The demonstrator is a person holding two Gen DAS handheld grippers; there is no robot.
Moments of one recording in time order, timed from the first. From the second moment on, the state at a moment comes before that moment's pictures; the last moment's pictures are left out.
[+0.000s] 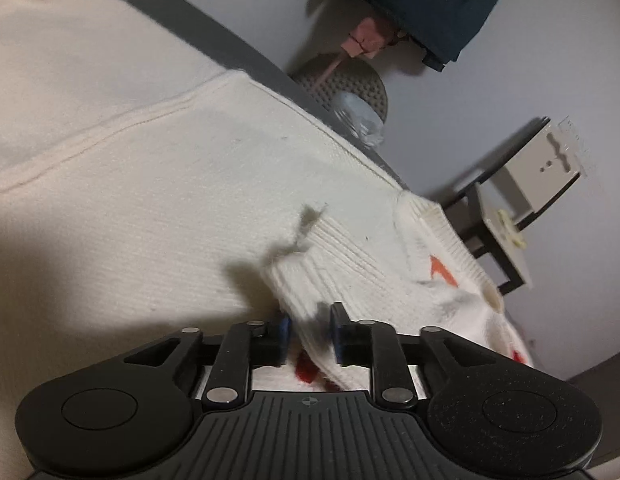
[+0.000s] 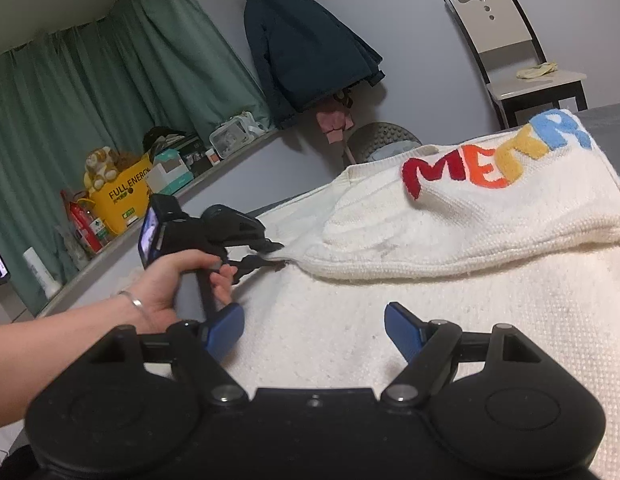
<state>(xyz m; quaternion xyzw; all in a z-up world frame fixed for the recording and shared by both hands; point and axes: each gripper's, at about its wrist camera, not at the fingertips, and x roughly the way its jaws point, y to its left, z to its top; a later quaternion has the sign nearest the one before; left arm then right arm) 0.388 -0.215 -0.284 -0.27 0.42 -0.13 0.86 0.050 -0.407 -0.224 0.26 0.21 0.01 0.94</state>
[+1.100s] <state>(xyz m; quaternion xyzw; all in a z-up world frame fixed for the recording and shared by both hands) 0.475 0.170 -0.286 -0.33 0.24 0.12 0.90 0.072 -0.354 -0.264 0.22 0.28 0.08 0.93</state>
